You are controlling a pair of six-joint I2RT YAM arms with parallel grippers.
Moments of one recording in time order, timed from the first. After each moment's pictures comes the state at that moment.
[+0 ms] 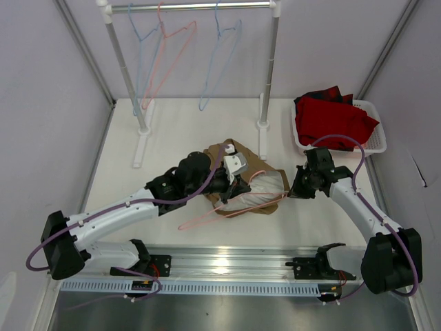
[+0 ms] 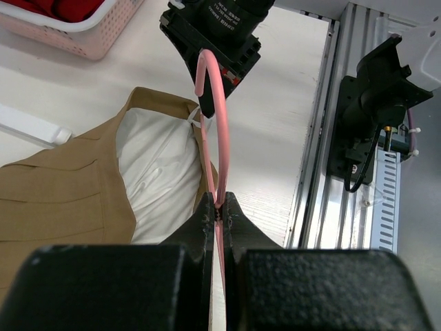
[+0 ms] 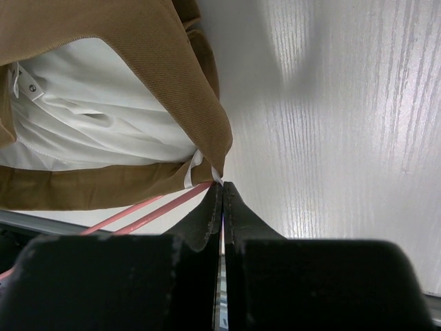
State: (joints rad) left arm -0.97 1.18 0.96 -0.09 0.32 0.01; right arm 0.23 1.20 0.82 -0.70 -0.19 0.49
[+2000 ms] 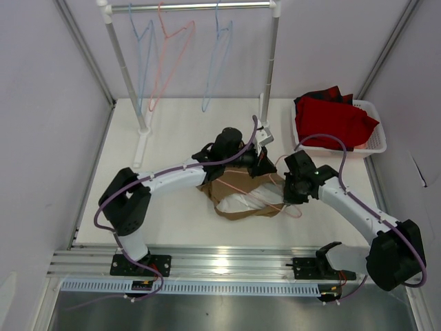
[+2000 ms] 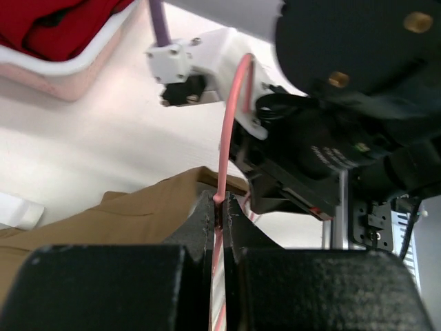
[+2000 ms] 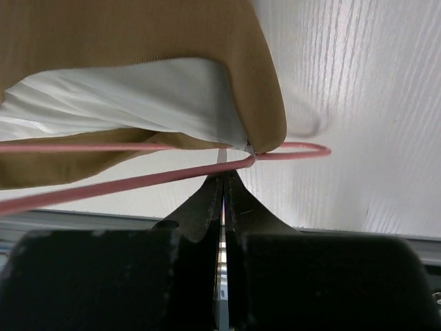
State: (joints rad) left arm -0.84 1.73 1.23 0.20 0.58 -0.12; right arm 0.47 1.23 0.89 -0.82 0.05 0.54
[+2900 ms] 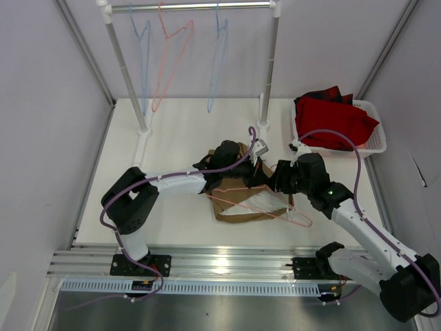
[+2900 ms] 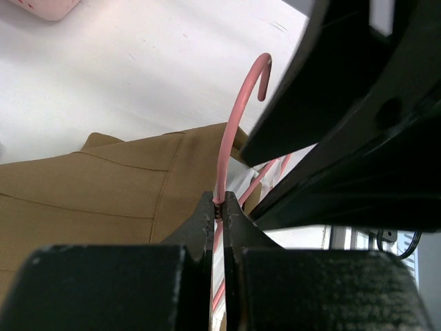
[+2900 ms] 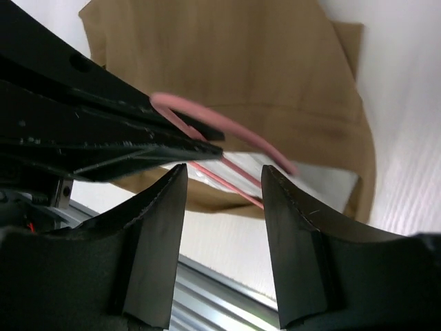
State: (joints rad) left arm -0.84 1.77 1.08 0.33 0.54 -0.21; right arm 0.49 0.95 0.74 -0.42 -0.08 0.50
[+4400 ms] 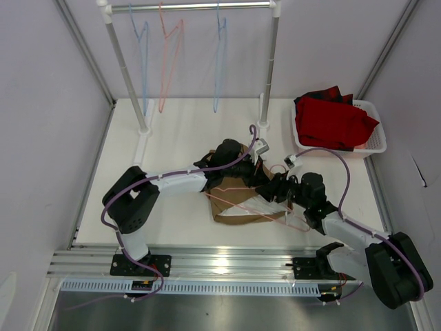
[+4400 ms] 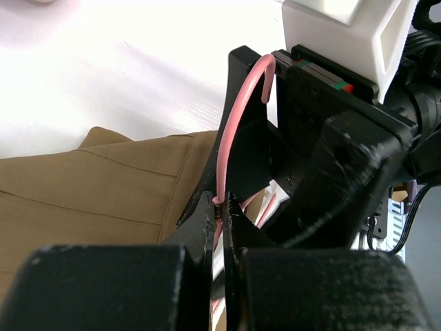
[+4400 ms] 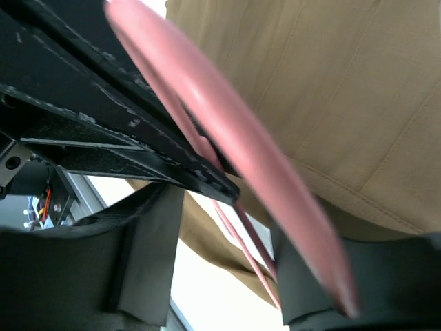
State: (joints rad) left arm -0.84 1.78 1.11 0.28 0.55 -0.23; right arm 0.42 1.09 0.30 0.48 -0.43 0.50
